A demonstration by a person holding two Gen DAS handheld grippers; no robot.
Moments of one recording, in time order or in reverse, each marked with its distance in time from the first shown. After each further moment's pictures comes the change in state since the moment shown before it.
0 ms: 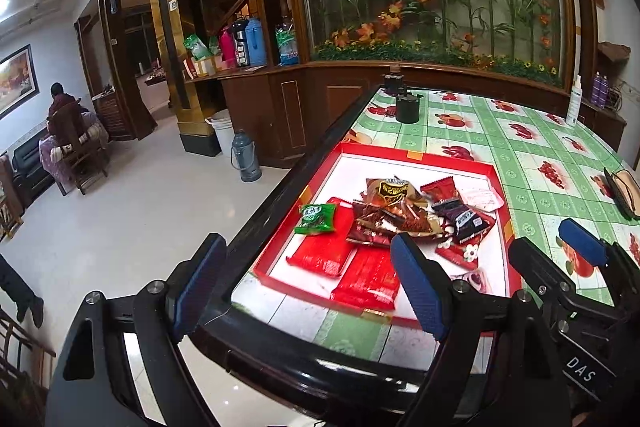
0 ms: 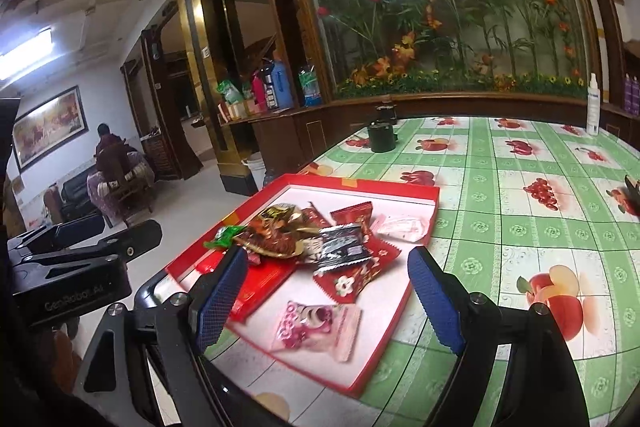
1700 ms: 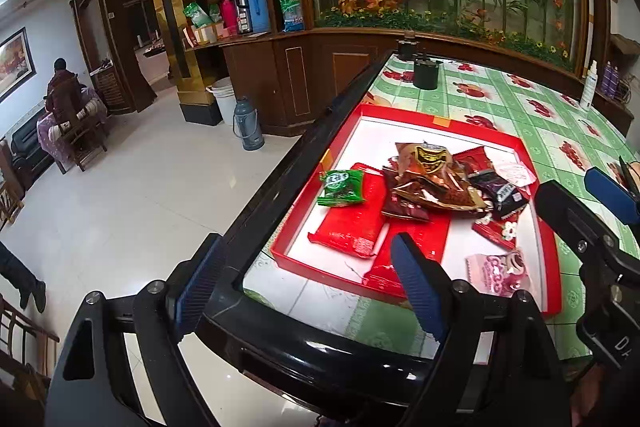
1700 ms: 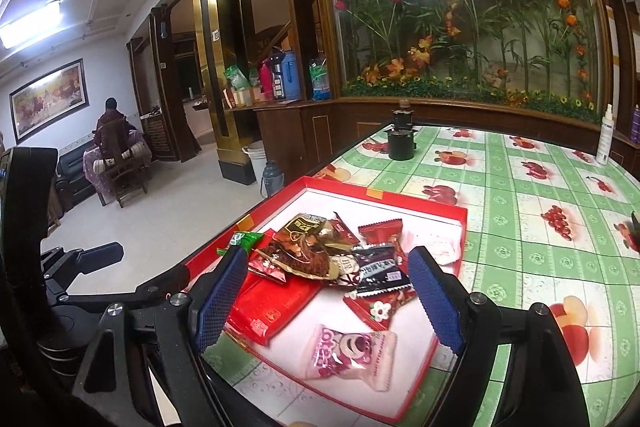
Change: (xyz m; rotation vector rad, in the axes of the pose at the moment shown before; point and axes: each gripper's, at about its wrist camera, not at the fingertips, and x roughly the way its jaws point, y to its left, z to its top) left arm 0.036 0.019 -0.006 -0.006 0.118 -0.004; right arm 0.023 0.033 0.021 -0.081 0.024 -0.025
